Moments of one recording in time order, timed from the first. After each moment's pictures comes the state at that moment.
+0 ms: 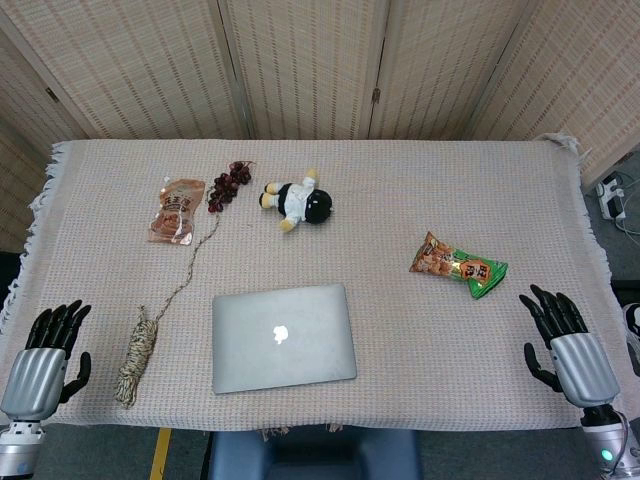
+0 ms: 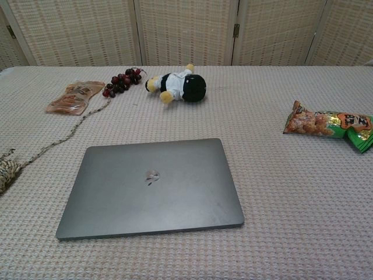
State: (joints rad) left arm -0.08 -1.20 -0.01 -1.60 1.55 1.52 0.09; right arm 0.09 -1.17 -0.01 -1.49 -1.64 1.53 0.13
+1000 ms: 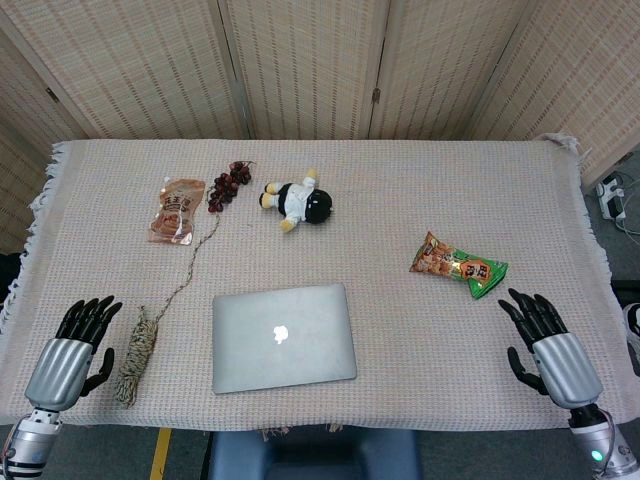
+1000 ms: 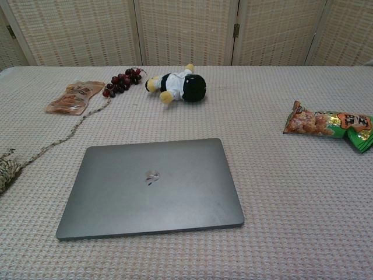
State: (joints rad) left arm -0.15 -1.20 0.01 -1.58 1.64 1.46 0.06; right arm 0.12 -1.18 -0.03 -1.50 -1.73 1.51 0.14
